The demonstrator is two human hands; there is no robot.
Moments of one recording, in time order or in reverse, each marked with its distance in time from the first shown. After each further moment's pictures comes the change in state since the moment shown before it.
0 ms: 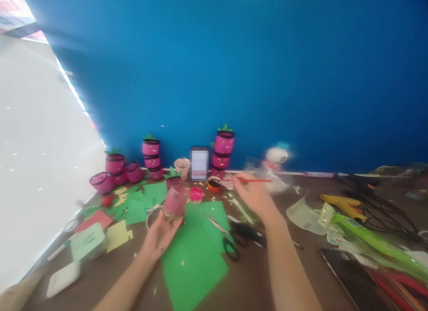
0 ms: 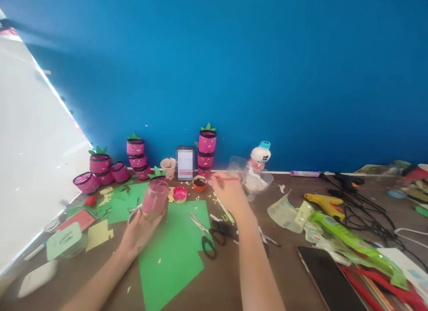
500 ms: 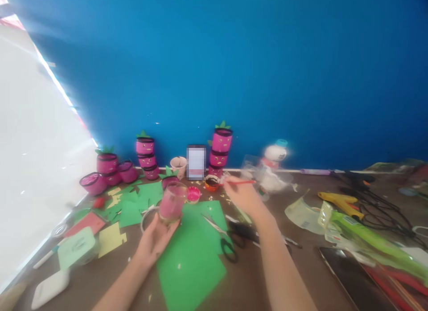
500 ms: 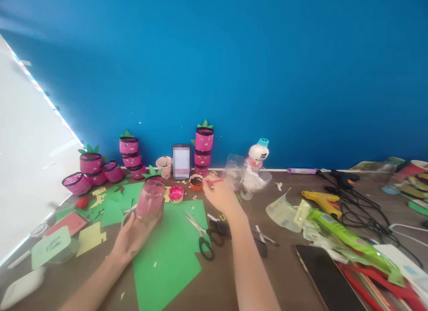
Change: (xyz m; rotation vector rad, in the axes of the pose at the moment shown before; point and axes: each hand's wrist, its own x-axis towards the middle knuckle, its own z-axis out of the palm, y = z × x) left_hand 0.001 -0.002 -0.009 0.009 -0.076 -0.020; right_hand 0.002 -0.001 0.017 0.006 -0.154 0.010
